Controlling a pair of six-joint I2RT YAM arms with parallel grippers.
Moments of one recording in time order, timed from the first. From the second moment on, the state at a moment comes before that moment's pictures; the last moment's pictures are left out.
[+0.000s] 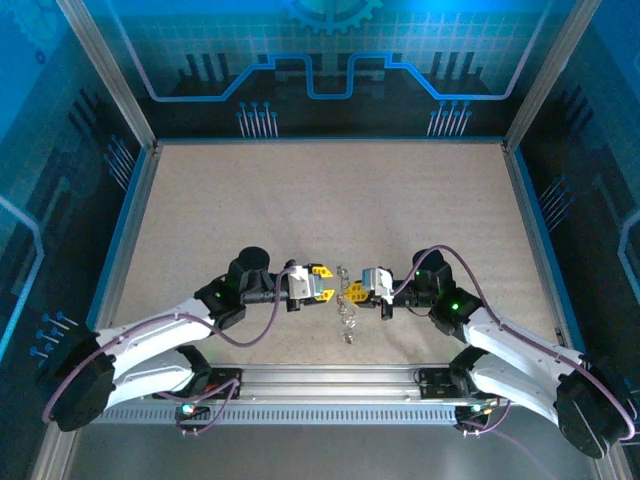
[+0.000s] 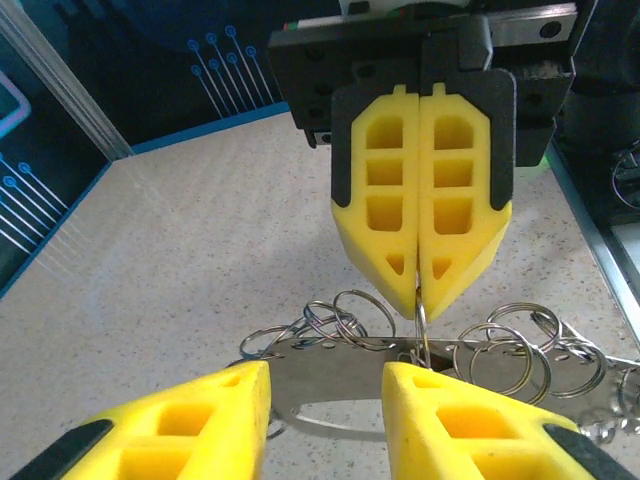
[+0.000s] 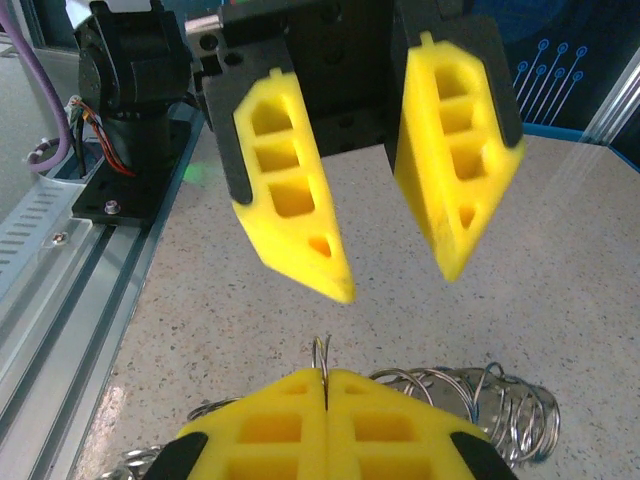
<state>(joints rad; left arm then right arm) -0.74 1.08 0.47 0.30 0.52 0.49 0.62 0.93 0.37 0.18 -0.75 -0.46</state>
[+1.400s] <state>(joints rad) -0.74 1.21 0.48 0.38 0.66 0.39 0.62 0.92 0.37 0.19 -0.72 -0.46</state>
